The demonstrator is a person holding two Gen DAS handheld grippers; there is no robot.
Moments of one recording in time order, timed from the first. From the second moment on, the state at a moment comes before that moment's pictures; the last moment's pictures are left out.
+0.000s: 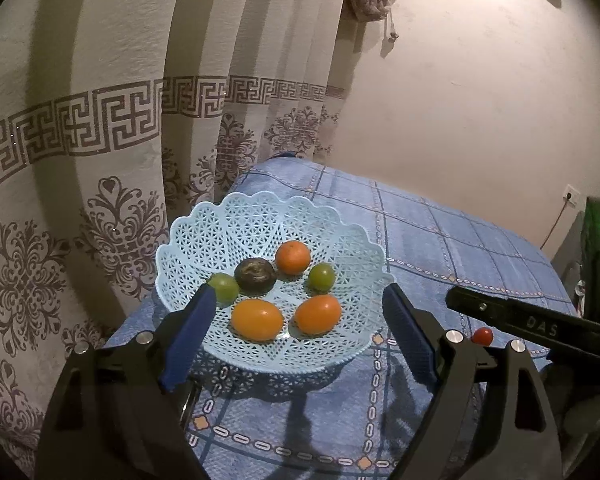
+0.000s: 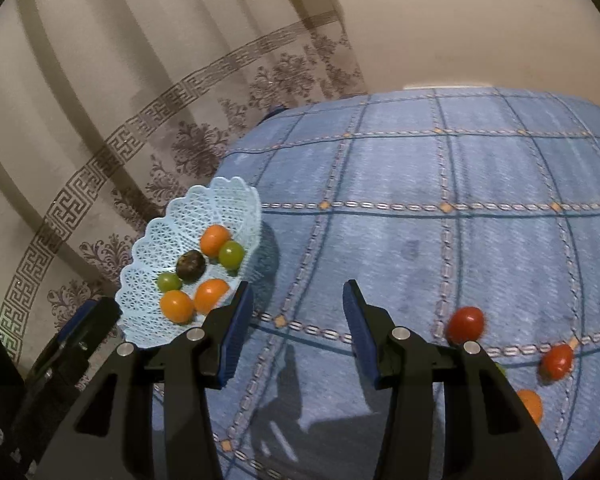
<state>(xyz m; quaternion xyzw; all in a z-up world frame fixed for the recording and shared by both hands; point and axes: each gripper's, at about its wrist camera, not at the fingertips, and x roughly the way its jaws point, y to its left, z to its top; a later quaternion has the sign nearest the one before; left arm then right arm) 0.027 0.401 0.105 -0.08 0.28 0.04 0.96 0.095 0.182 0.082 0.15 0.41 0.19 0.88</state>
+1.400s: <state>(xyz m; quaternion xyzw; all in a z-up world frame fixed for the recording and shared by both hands) 0.029 0.330 0.080 0.00 0.31 -0.02 0.95 0.023 0.068 0.025 0.11 0.42 0.08 0.90</state>
